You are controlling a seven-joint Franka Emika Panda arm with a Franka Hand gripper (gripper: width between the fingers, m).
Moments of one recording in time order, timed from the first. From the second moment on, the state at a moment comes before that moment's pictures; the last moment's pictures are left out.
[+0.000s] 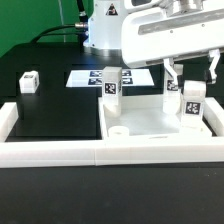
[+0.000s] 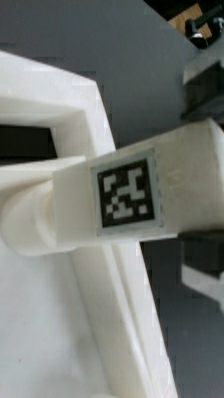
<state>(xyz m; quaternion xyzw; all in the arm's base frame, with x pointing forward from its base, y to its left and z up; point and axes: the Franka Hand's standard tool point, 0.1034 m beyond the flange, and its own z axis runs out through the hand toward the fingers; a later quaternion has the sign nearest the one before) 0.607 0.095 0.094 -0.95 0.09 -0.30 0.07</state>
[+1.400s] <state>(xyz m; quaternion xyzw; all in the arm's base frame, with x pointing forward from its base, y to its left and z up) 0.613 0.100 0.110 -0.97 0.11 -0.18 0.08</state>
